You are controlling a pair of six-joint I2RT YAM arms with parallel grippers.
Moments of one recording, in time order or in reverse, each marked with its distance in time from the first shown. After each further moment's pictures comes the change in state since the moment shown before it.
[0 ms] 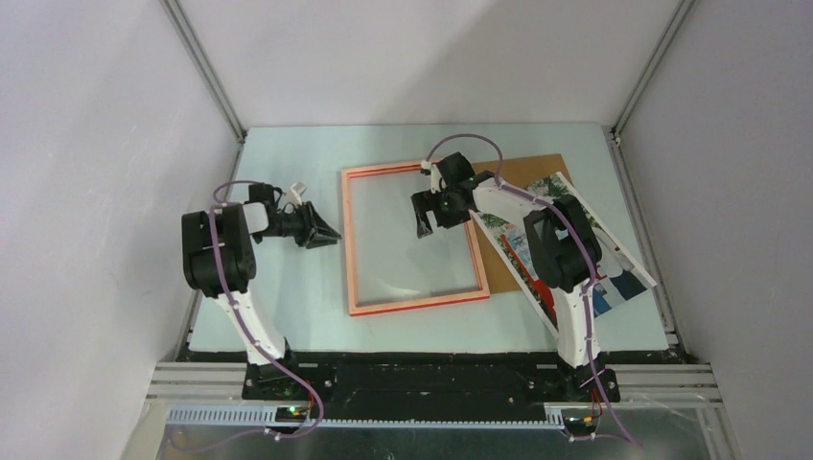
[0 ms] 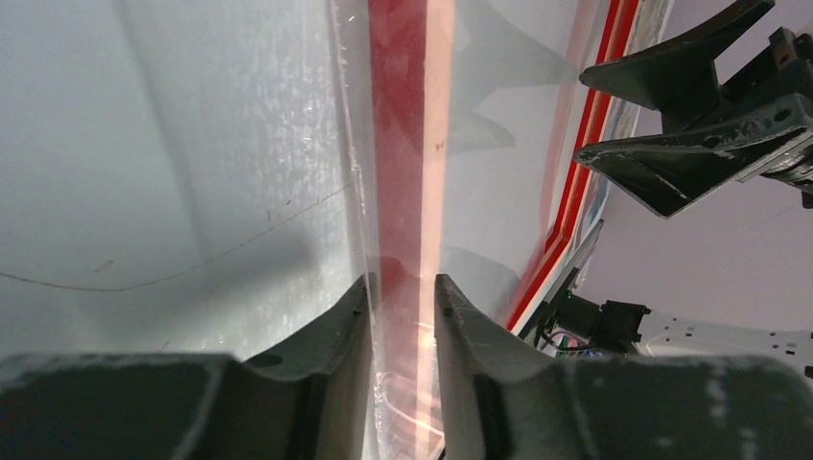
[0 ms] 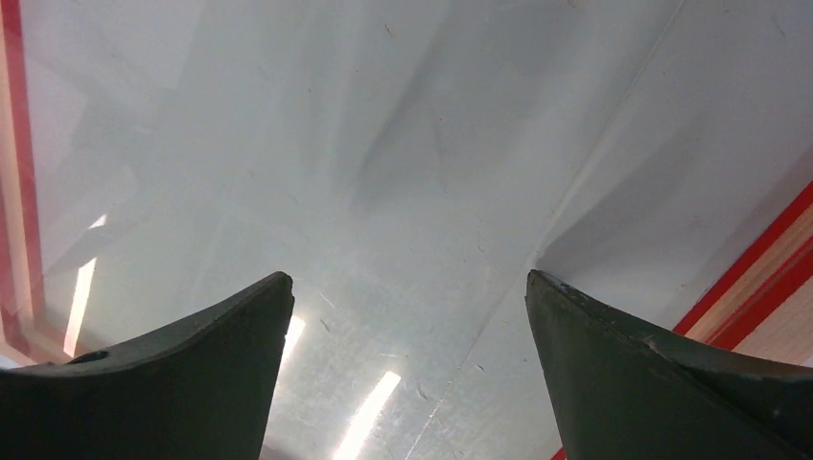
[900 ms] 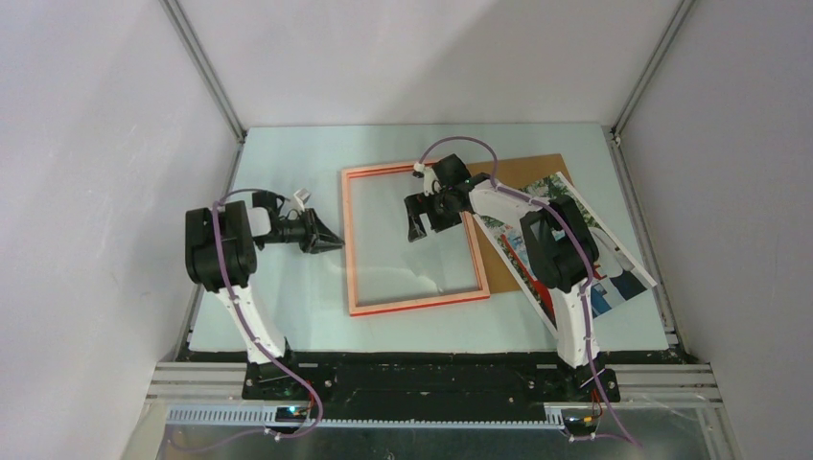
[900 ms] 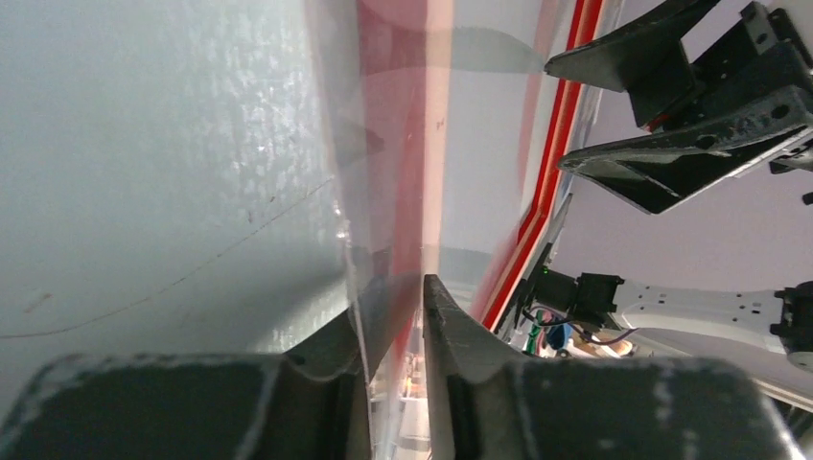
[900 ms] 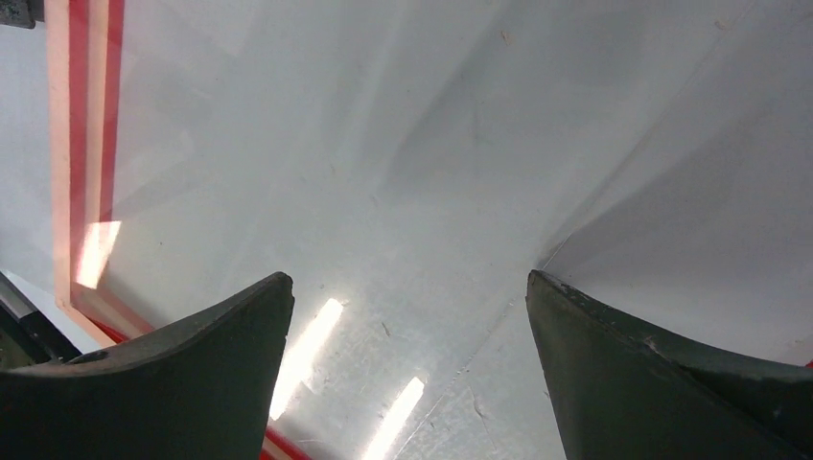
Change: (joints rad) left arm 0.002 0.058 -0.035 0.045 0.098 0.019; right arm 0.021 0.011 0.003 0.029 -0.116 0.004
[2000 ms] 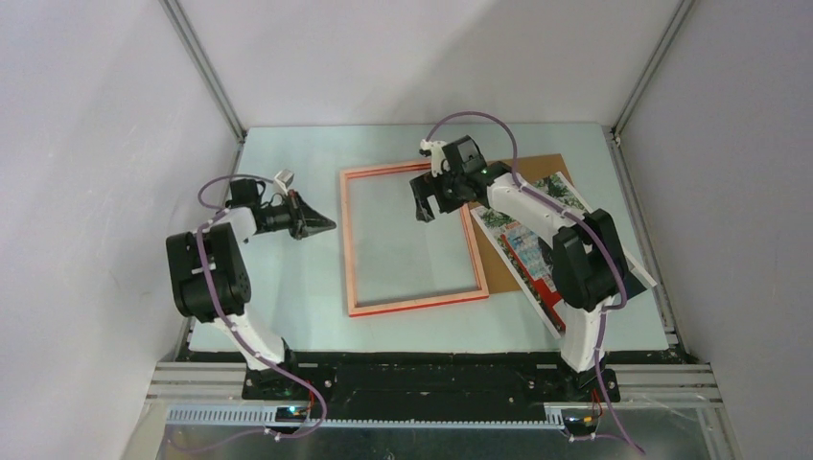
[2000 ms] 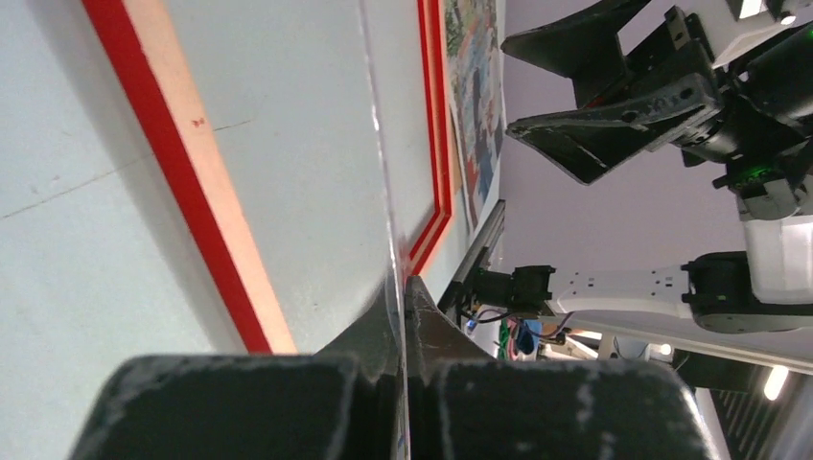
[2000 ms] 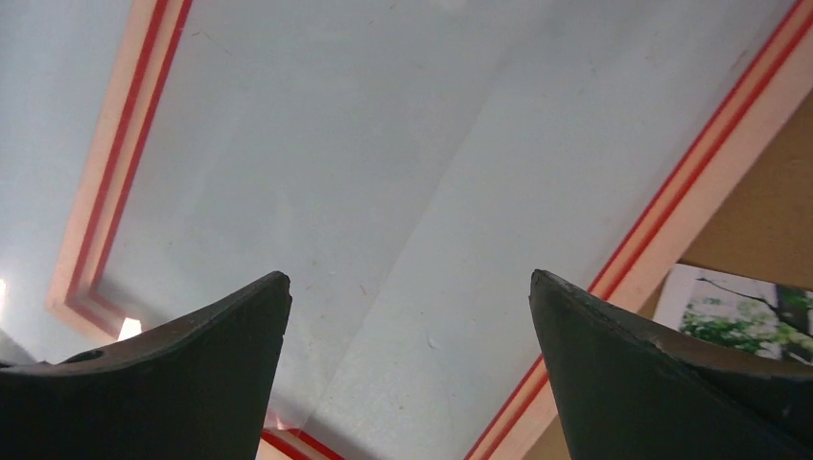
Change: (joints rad) left arm 0.047 -0.231 -0.026 -0.006 0.156 -0.084; right arm -0.001 -0.209 -0.014 -0.030 0.148 -0.087
